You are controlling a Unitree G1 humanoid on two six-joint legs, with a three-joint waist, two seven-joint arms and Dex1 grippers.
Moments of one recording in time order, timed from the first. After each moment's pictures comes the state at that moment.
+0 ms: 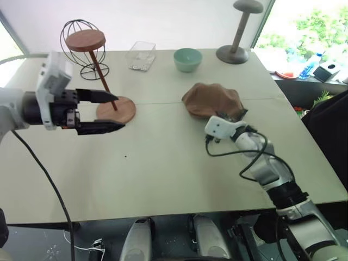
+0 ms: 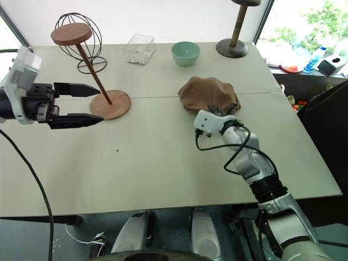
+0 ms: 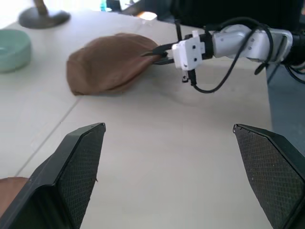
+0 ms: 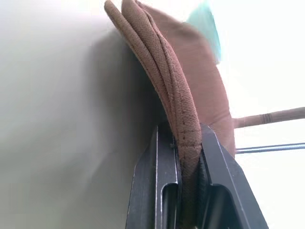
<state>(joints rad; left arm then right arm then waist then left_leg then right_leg) -0.55 1.10 0.28 -0.22 -0.83 0.88 -1.14 -0.57 -0.55 0.26 0.08 -0.54 0.19 0.34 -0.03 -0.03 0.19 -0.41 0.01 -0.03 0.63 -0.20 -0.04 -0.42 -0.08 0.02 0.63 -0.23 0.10</state>
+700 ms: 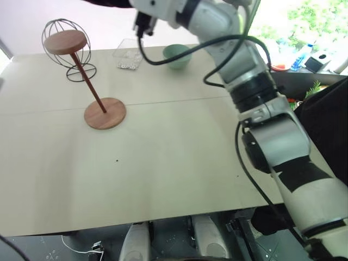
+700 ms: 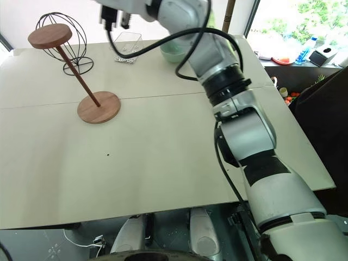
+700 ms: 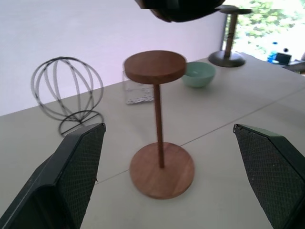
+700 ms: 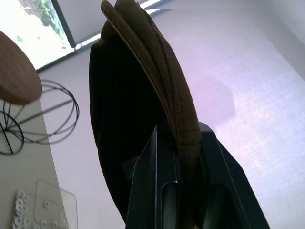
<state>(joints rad) -0.07 1.19 1.23 -0.17 -0.80 1.09 -0.95 -1.56 -0.17 0.26 0.78 -0.35 -0.33 0.36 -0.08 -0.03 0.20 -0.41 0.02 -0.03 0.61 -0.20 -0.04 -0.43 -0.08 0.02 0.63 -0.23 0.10</state>
